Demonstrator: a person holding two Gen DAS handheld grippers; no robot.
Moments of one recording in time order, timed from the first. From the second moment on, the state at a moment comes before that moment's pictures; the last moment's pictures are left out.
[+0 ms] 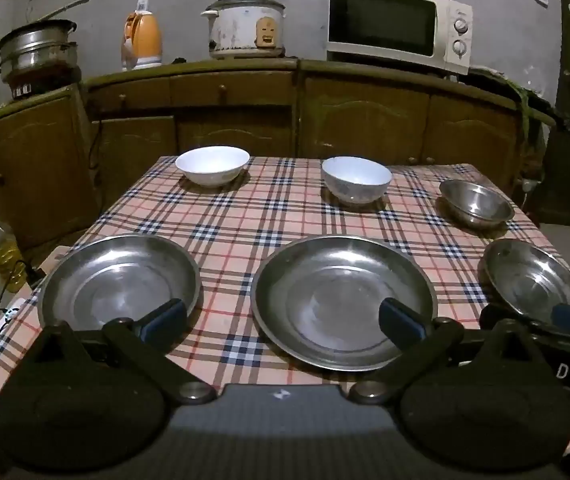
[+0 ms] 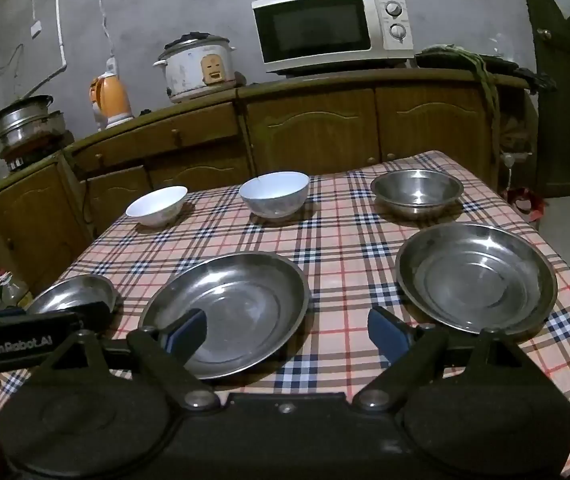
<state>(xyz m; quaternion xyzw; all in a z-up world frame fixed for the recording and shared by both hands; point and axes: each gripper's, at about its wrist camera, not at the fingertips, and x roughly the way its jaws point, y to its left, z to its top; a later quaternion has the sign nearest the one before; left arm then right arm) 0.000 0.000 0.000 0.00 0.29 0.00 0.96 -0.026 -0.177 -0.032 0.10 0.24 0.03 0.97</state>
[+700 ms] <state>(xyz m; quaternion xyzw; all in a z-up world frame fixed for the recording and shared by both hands) 0.000 0.007 -0.001 0.00 0.30 0.01 0.96 -0.028 -0.200 -0.036 0.13 0.24 -0.02 0.96</state>
